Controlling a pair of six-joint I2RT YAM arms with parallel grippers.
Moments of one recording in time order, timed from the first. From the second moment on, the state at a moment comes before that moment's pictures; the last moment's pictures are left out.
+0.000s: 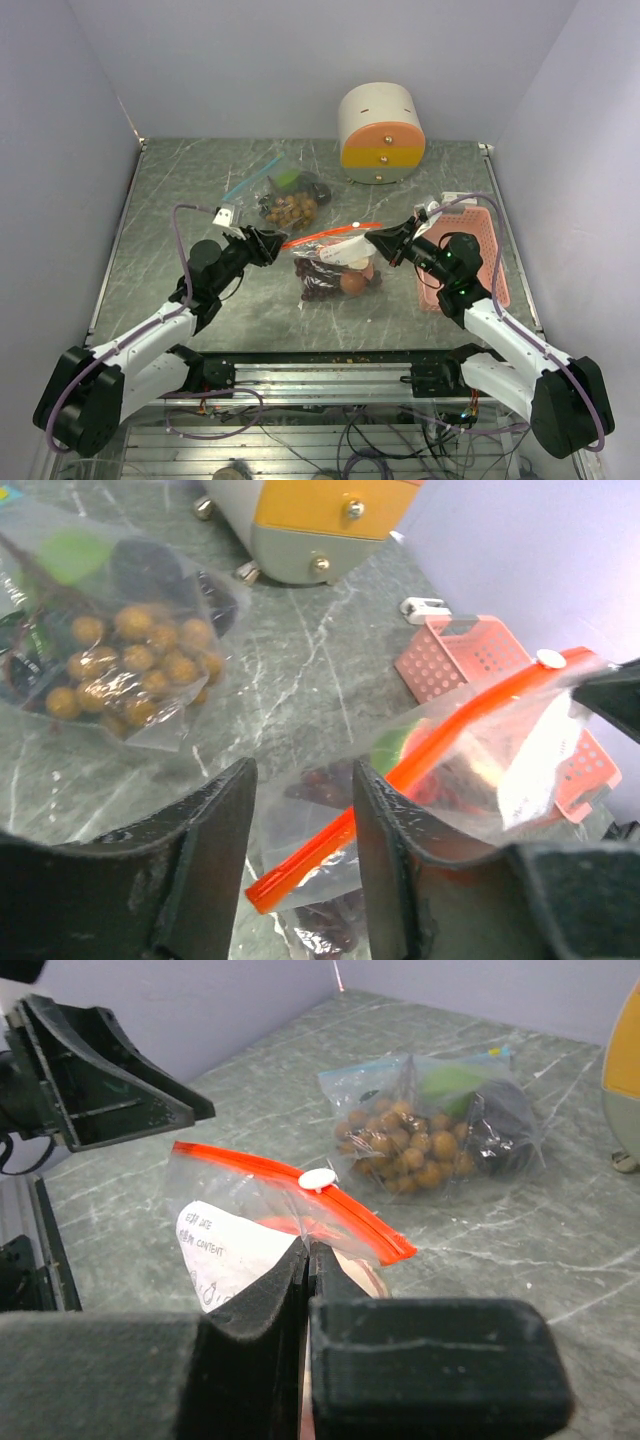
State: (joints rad) left arm -0.48 0.97 0.34 0.60 0.12 -0.48; right arm 0.37 0.95 0.41 0.60 -0.54 0.27
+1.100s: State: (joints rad) left arm -0.68 1.36 0.81 0.43 0.75 -0.06; right arm 0.37 0.87 0.51 0.37 -0.73 0.17
